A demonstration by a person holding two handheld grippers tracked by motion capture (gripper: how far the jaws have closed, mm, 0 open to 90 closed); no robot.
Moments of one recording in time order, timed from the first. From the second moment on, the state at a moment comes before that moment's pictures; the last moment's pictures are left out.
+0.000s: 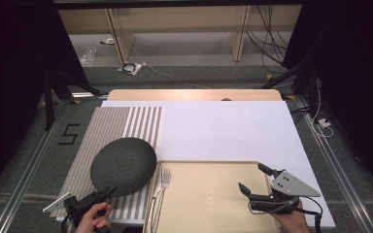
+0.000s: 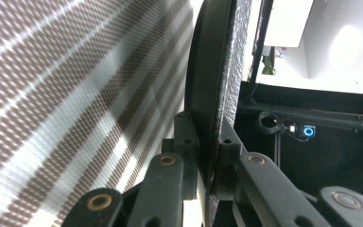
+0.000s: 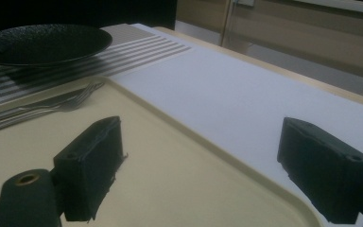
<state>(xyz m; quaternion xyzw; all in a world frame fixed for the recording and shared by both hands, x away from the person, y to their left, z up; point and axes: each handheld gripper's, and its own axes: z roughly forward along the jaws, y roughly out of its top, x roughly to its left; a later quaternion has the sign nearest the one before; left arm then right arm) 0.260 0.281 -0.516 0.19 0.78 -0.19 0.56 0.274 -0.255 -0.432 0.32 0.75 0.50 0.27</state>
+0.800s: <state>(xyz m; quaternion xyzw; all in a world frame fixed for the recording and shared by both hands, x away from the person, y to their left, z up) 0.259 0.264 -0.510 0.22 0.76 -0.22 0.57 0.274 -0.255 -0.432 0.32 0.75 0.50 0.27</state>
